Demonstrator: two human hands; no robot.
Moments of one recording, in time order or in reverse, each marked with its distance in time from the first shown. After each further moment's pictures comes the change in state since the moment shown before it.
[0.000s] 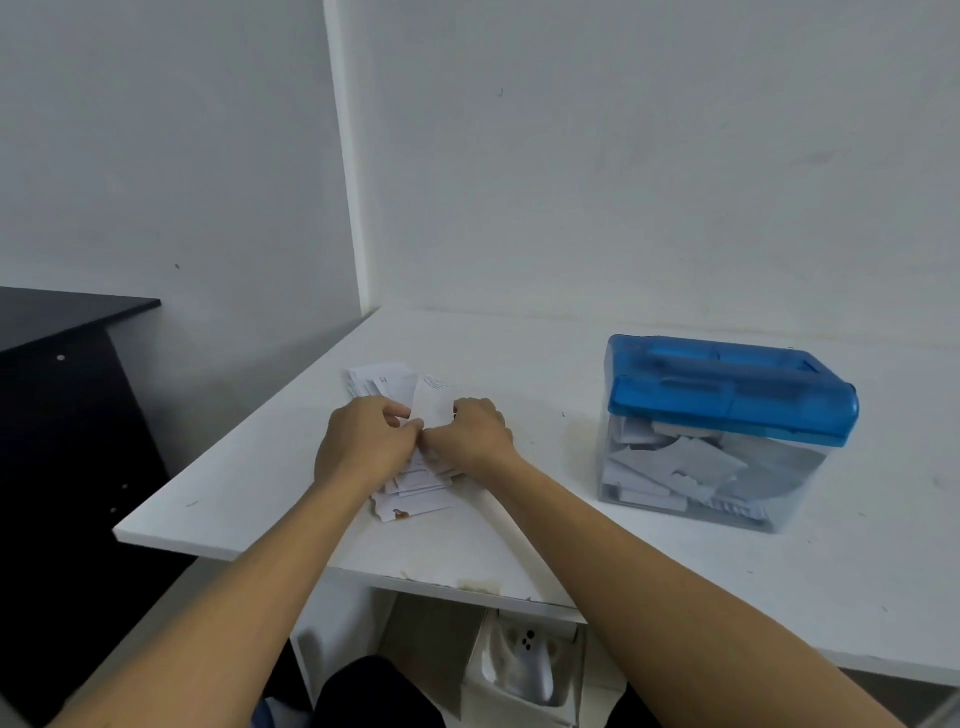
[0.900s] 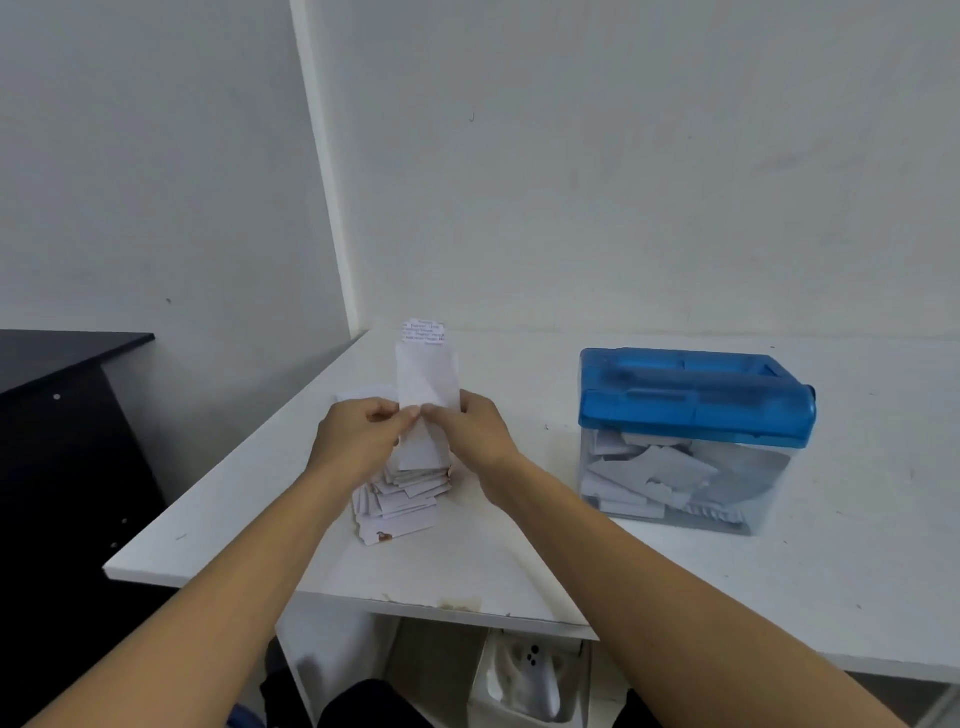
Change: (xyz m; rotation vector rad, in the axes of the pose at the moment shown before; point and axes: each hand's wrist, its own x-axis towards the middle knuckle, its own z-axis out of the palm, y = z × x) left_hand -0.006 0.030 -0.017 -0.372 -0.101 -0.018; right_hand -0.010 0.011 -0.033 0.730 -0.040 -0.148
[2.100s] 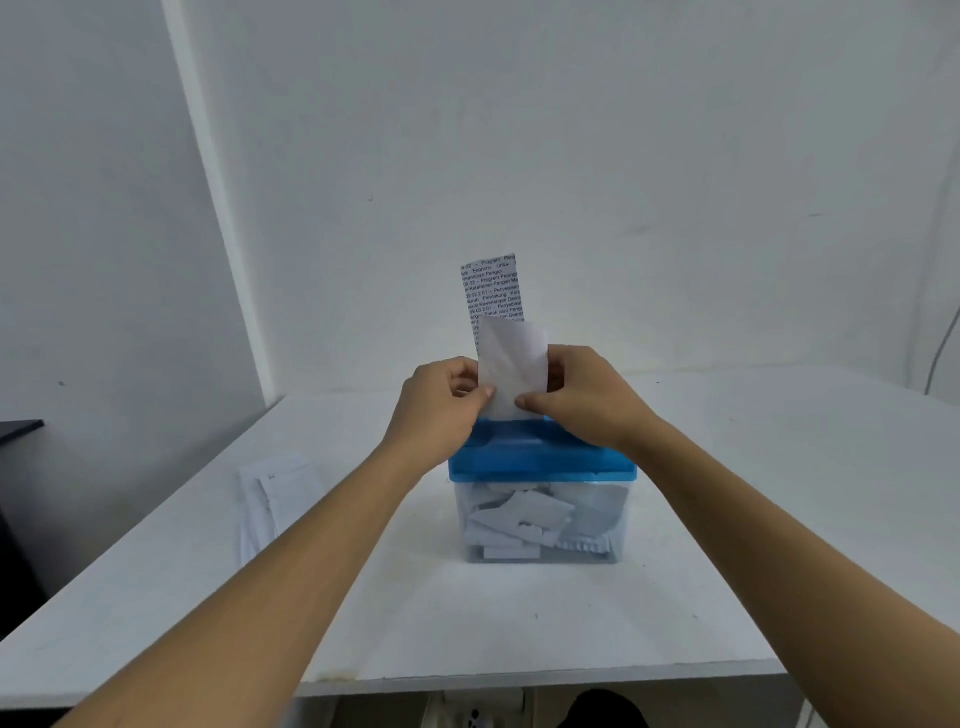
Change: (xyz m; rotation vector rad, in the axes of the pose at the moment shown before) left_hand -0.043 0.153 0.121 0.048 -0.196 0.417; right_hand -0.077 -0.099 -0.208 -0.658 0.209 -0.312
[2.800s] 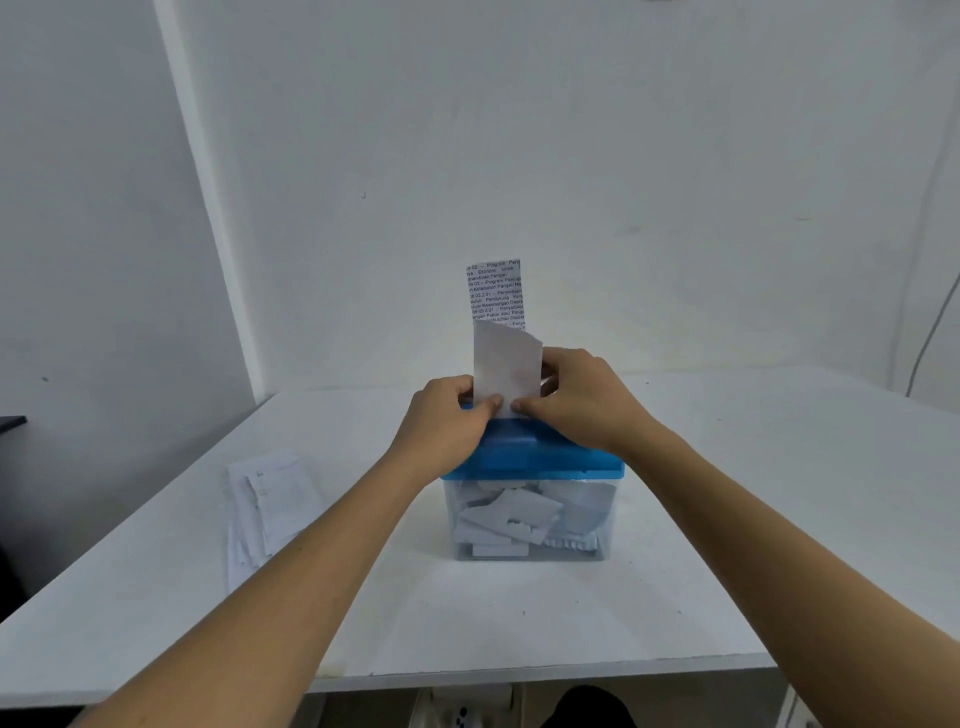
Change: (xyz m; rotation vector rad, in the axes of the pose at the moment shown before) left_hand -0.002 -0.006 0.016 0.045 -0.063 -0.001; right_hand -0.001 0.007 -0.002 -0.165 0.048 0.016
